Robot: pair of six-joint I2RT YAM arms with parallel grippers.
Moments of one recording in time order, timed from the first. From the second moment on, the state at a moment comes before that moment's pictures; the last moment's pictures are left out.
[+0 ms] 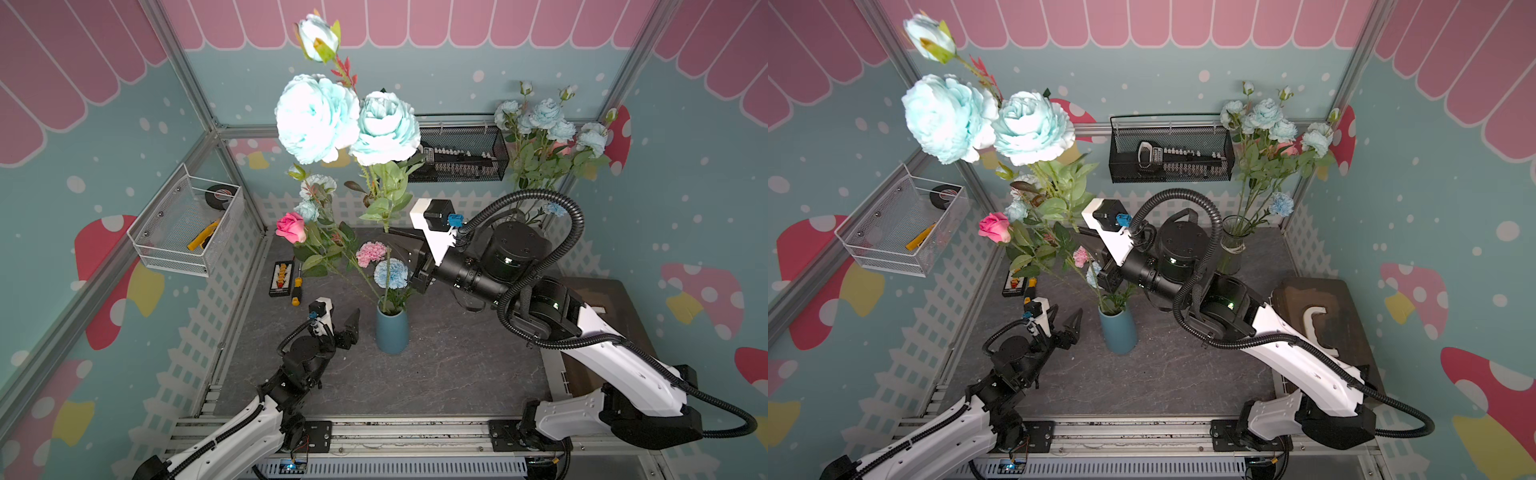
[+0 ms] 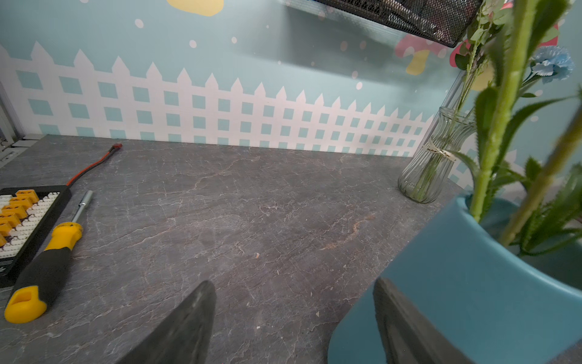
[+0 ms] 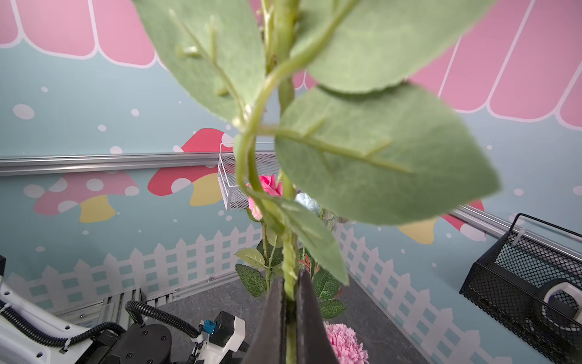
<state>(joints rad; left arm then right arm) -0.60 0.66 0.16 0.39 -0.26 -0.23 1.05 1.33 1.75 -0.32 -0.03 -0.12</state>
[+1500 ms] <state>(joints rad) -0.60 0.68 0.17 0.39 -0.27 -0.23 0.40 0.98 1.18 -0.40 -0.26 0.19</state>
